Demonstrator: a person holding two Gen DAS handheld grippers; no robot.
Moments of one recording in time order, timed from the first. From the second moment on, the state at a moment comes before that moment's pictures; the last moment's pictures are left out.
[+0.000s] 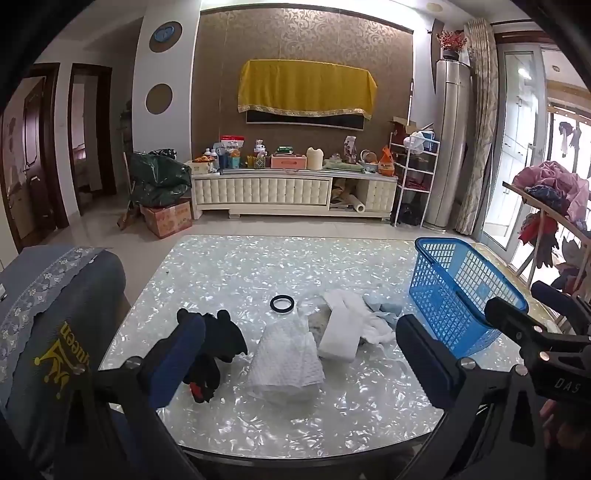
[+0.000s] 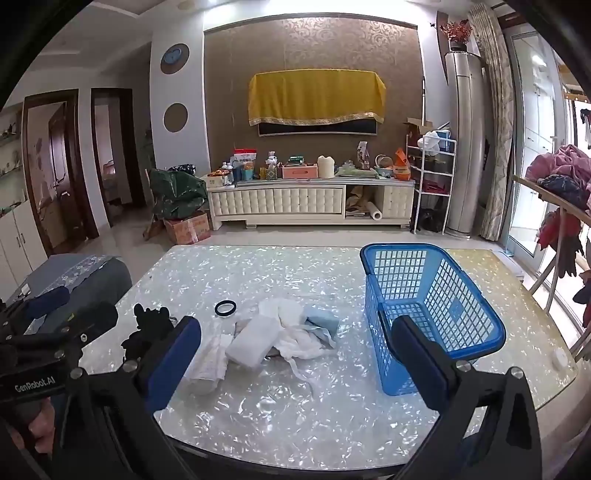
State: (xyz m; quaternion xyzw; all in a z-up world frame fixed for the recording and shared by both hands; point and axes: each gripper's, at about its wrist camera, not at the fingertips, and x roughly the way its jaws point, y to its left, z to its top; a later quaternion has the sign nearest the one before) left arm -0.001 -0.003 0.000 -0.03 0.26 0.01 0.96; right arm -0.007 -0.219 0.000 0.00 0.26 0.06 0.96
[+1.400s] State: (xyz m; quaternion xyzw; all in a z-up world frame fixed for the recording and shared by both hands) left arm -0.004 -0.003 0.000 -0.03 0.26 0.01 0.96; right arm -0.011 -0.220 0.003 0.00 0.26 0.06 0.96
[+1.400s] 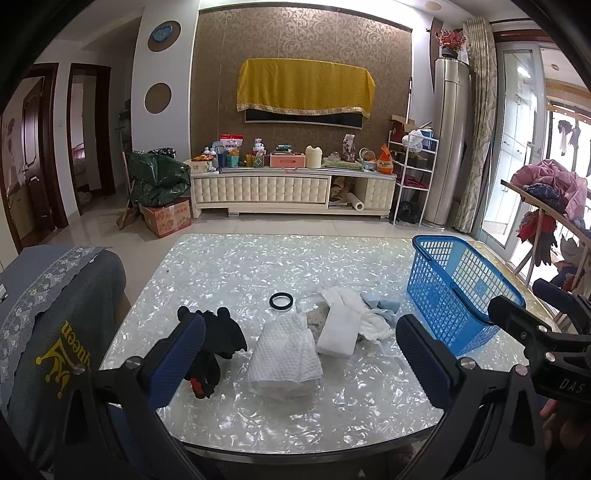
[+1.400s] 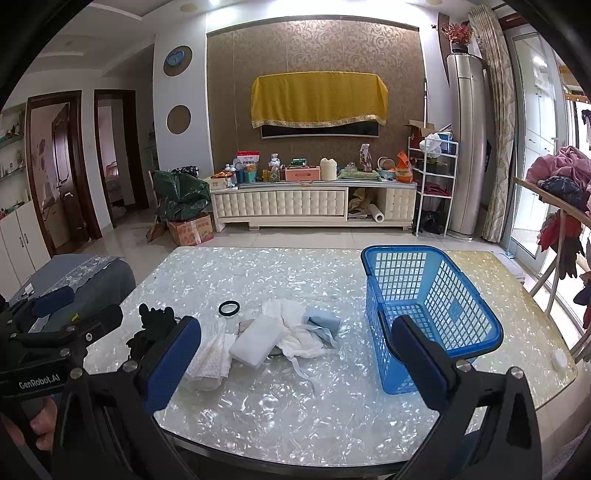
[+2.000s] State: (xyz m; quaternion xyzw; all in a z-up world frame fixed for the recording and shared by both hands) left arm -0.002 -0.004 0.003 -0.02 0.26 0.00 0.96; right arm -0.004 -0.218 0.006 -0.01 0.26 0.06 0.96
